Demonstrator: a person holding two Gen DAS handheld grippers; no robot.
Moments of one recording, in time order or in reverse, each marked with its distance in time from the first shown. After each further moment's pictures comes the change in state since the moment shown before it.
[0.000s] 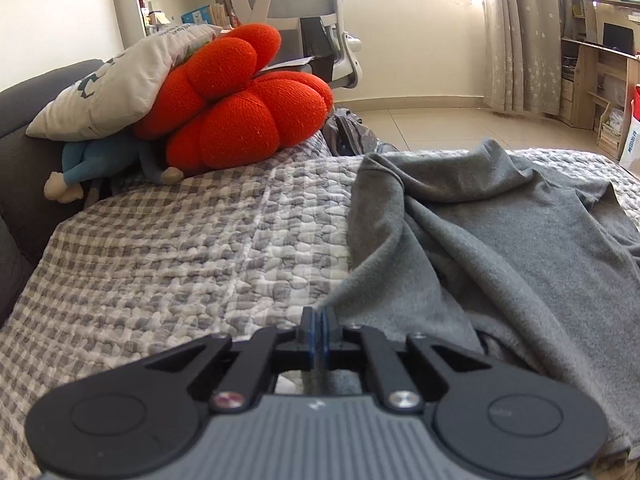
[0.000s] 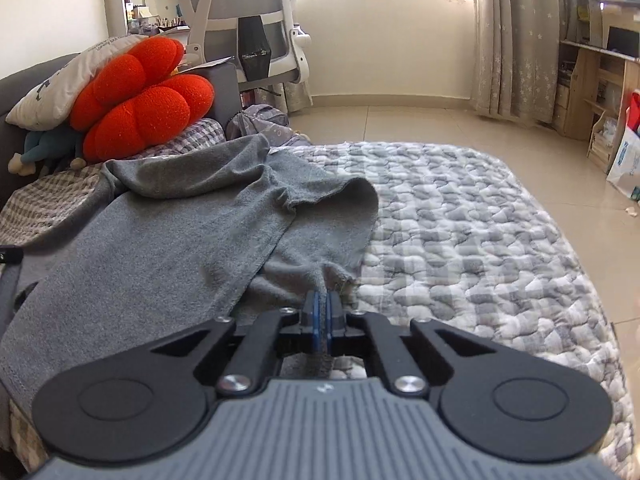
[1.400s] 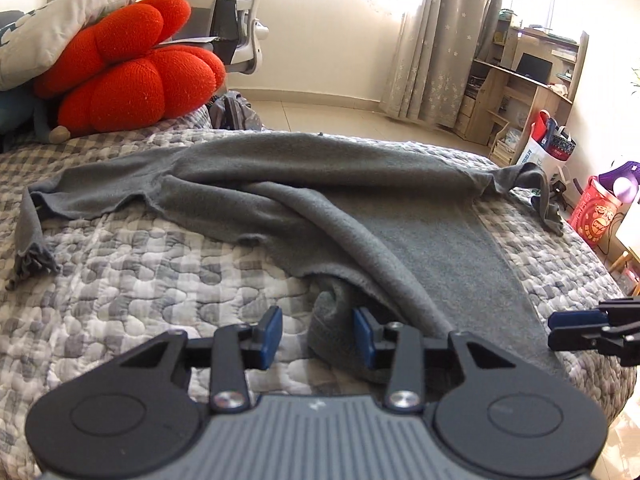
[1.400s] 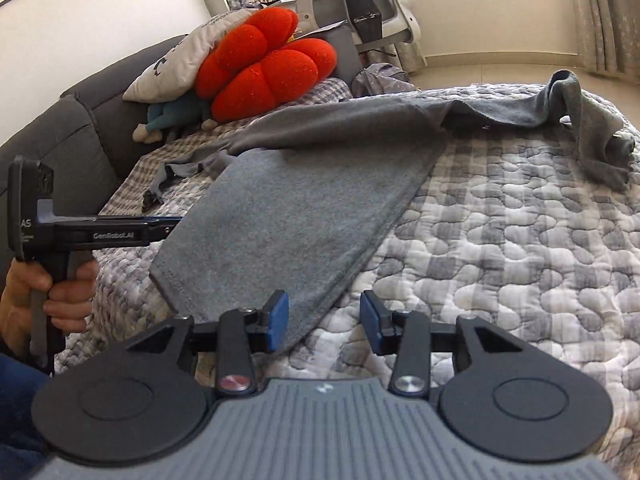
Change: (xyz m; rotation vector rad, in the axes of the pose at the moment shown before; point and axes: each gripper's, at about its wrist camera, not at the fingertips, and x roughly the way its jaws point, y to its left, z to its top) left arm -0.009 -0.035 -0.043 -0.073 0.063 -0.439; right arm -0.043 0.028 -0.040 0.052 0.139 0.461
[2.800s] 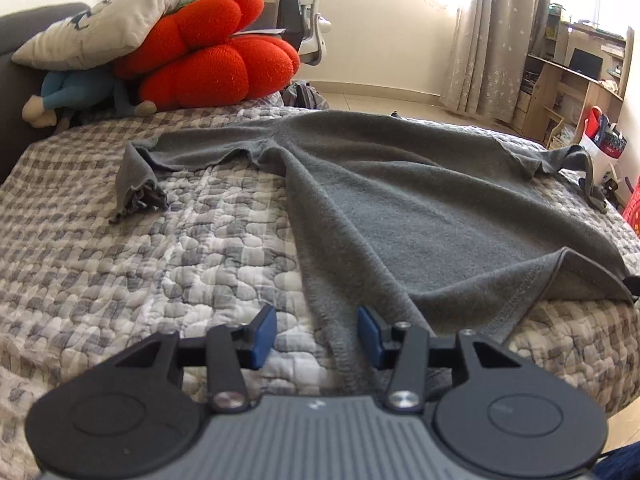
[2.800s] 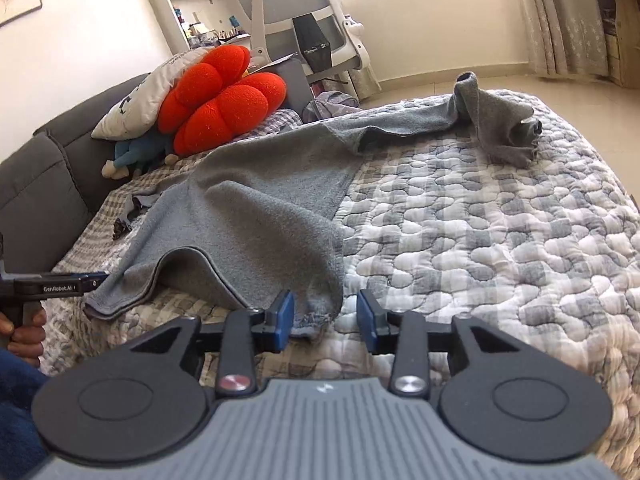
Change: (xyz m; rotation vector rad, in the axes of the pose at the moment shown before) left arm -0.057 0.019 -0.042 -0.007 -0.012 0.207; right arm -0.040 -0.025 -0.027 0.035 -0.111 -0.128
